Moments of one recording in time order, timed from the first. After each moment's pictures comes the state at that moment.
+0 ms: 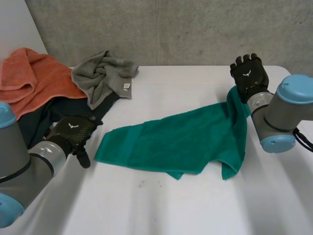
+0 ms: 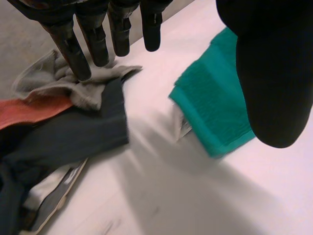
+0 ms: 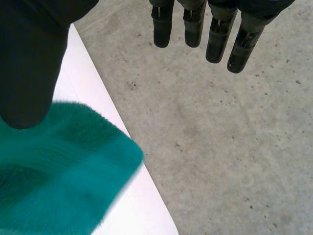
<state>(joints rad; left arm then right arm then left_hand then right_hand) 4.45 -1.81 -1.82 3.25 -1.44 3.53 1.83 -0.78 1.13 -0.45 1.49 2.37 0.22 0.23 0.22 0.23 0.05 0.20 0.21 0.21 0.23 0.07</state>
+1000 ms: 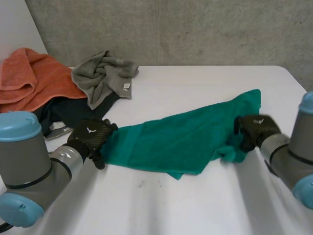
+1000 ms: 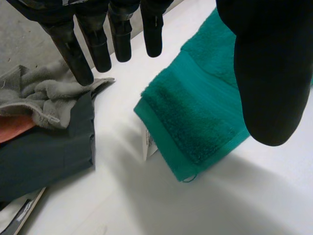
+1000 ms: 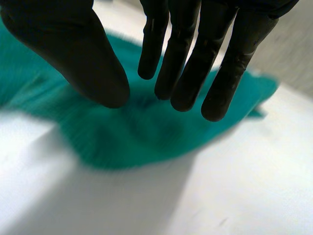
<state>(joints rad) 4.37 -1.92 -1.80 3.36 -1.42 3.55 1.85 -1.19 1.65 -0.05 1.54 2.90 0.28 0.28 0.28 0.28 0.11 0.59 1.18 1.18 1.19 0.99</state>
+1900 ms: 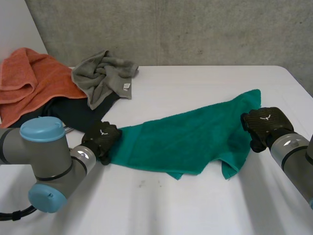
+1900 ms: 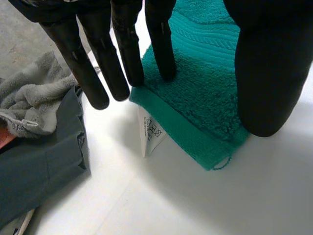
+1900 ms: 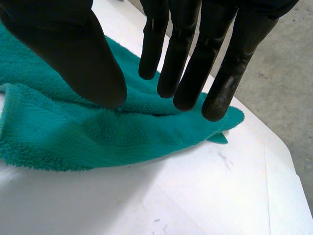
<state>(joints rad) 4.35 -2.17 -1.66 3.46 -1.42 3.74 1.83 -1.35 1.75 -0.05 1.53 2.67 0.61 0.59 0.59 0.60 0.39 0.59 1.08 1.08 1.08 0.93</state>
